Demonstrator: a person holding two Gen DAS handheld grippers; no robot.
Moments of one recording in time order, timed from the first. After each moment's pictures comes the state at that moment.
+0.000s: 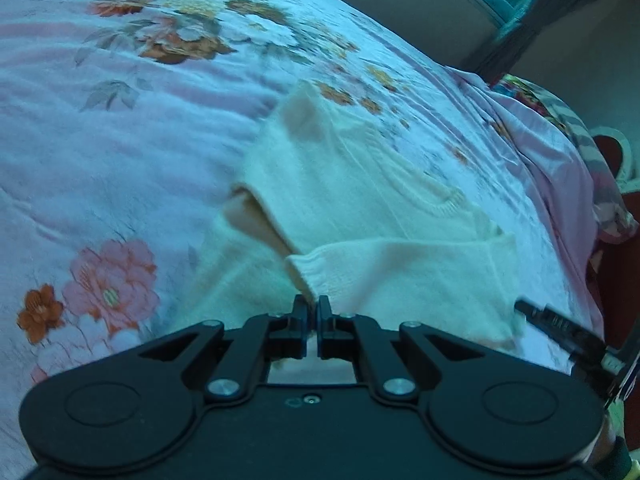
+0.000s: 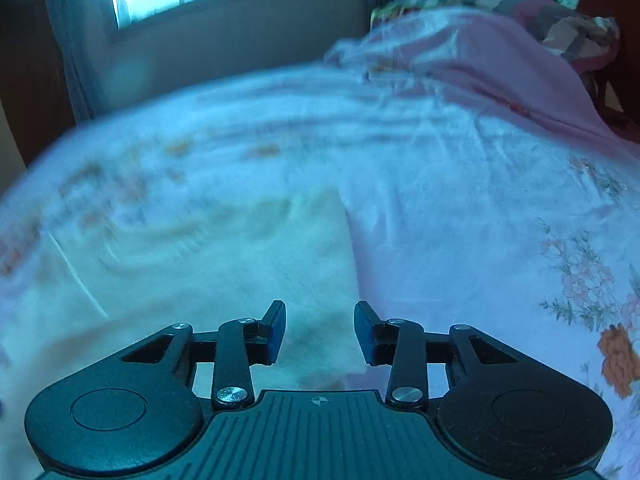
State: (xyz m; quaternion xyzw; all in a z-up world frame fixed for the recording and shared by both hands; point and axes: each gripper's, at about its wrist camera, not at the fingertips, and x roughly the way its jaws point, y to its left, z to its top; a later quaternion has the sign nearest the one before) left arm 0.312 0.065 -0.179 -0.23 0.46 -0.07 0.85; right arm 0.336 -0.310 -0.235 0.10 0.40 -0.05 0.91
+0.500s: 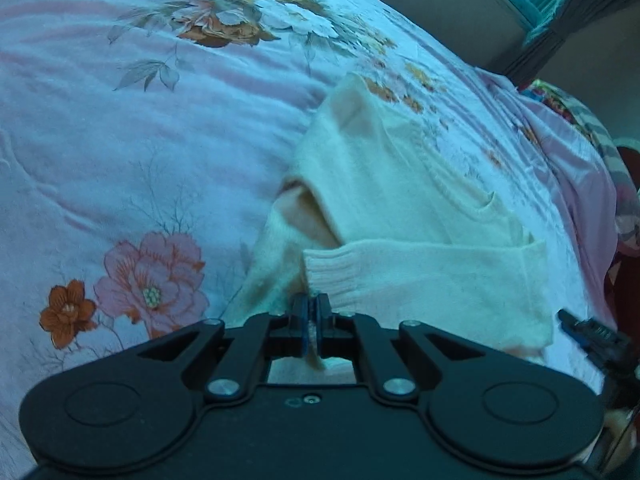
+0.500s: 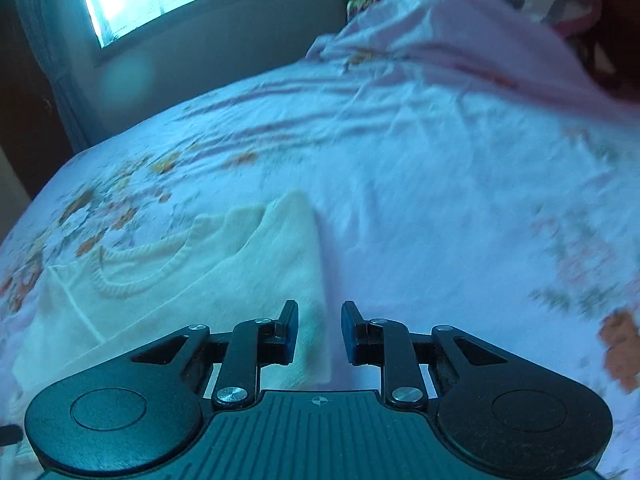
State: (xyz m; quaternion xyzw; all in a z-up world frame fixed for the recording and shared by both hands) left arm 0.312 0.076 -0.196 -0.22 0.48 -0.05 0.85; right arm 0.326 -0.344 -0.224 0.16 0.37 -0.04 0.91
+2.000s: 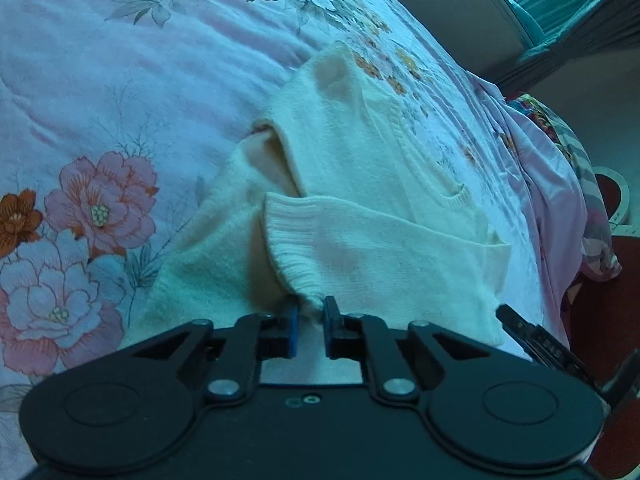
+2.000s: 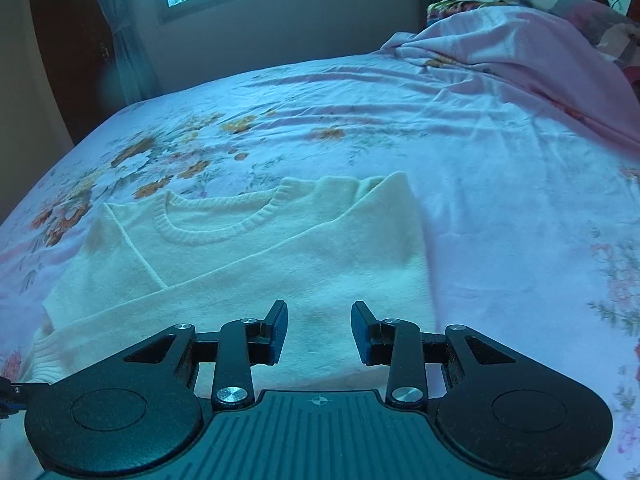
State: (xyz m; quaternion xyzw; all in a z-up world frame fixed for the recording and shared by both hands) left arm 0.302 0.068 -0.209 -0.32 0.49 -0.07 0.80; right arm 0.319 -0.288 -0.225 0.11 0.38 0.04 0.92
